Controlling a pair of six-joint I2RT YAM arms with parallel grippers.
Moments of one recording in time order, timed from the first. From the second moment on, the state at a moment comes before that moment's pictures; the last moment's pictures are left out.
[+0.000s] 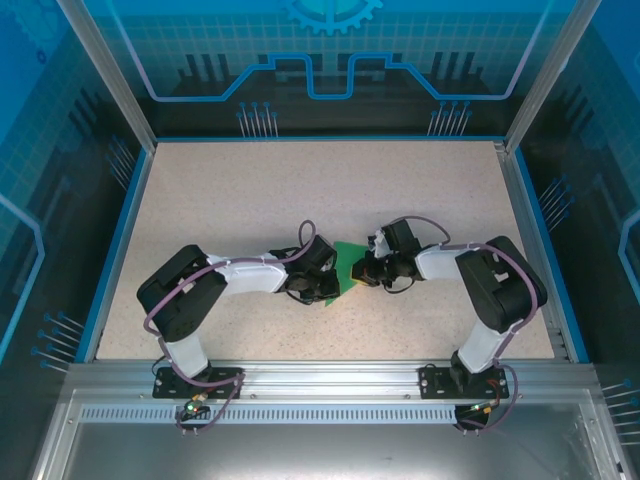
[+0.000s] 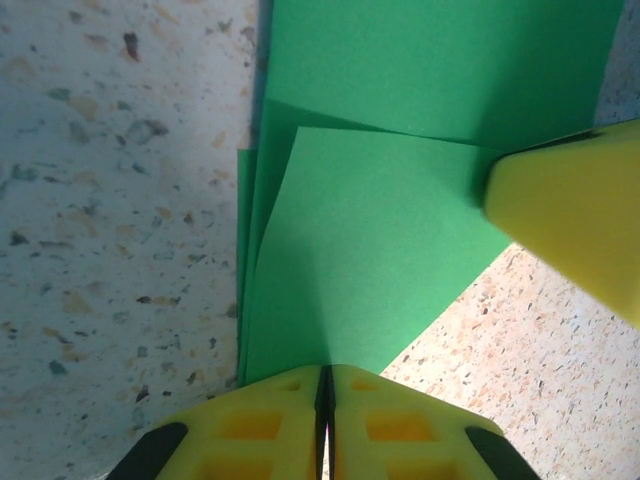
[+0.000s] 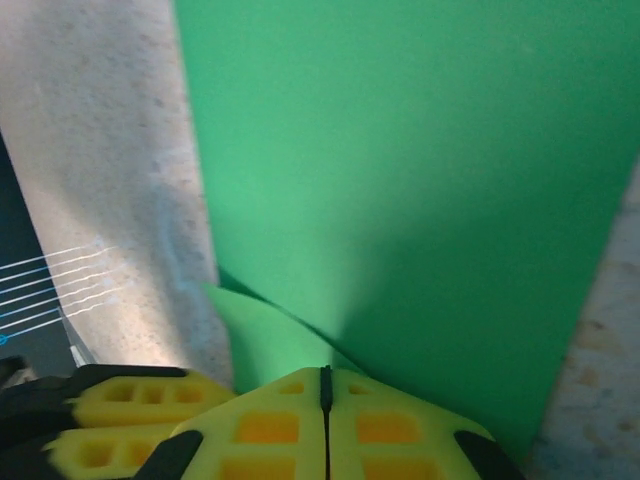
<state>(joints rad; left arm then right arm) -0.78 1.76 0.90 -0.24 0.23 -0.95 0.43 1.73 0.70 0.00 -0.62 0.76</state>
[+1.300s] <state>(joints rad) -0.74 1.77 1.00 -0.29 0.17 -0.89 0.31 1.60 0.62 -0.05 -0.65 0.70</state>
